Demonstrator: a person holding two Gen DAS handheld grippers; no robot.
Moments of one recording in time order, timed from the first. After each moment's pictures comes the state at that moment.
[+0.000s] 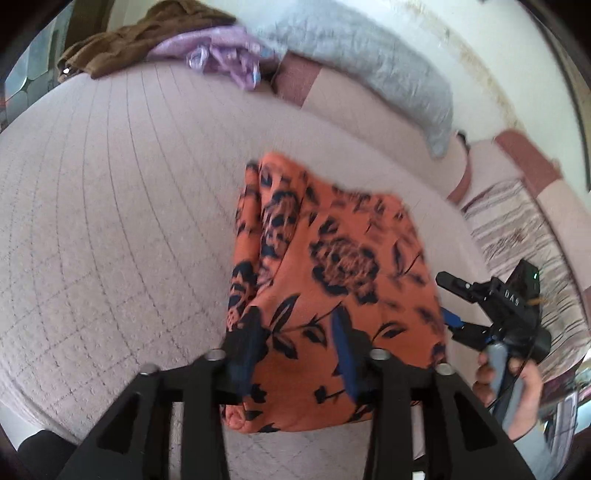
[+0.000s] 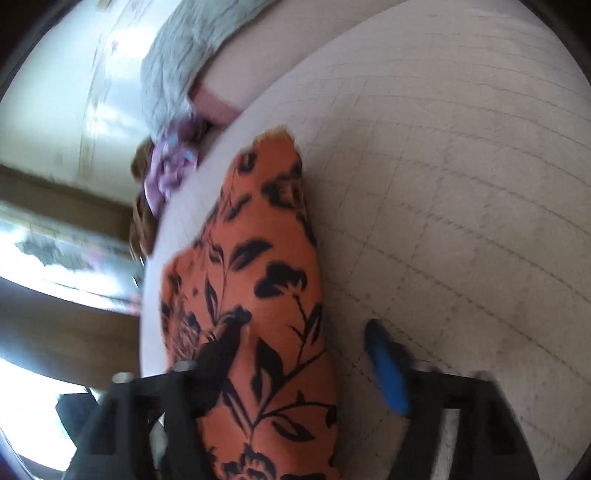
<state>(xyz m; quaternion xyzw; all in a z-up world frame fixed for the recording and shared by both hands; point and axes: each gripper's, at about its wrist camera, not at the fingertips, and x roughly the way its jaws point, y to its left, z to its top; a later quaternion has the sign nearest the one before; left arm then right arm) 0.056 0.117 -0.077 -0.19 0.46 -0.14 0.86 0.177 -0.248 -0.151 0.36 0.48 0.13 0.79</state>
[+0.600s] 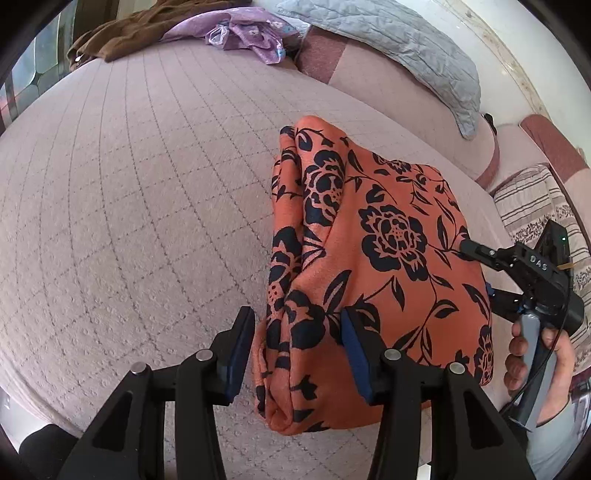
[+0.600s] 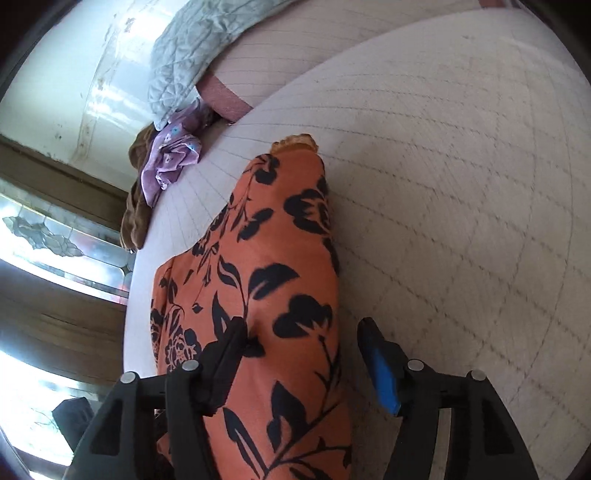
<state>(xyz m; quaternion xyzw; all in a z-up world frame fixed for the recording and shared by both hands) 0.053 0.122 -0.105 -0.16 0.50 -0.10 0.84 0.198 -0.222 -0.149 0.30 0.49 0.13 0.80</state>
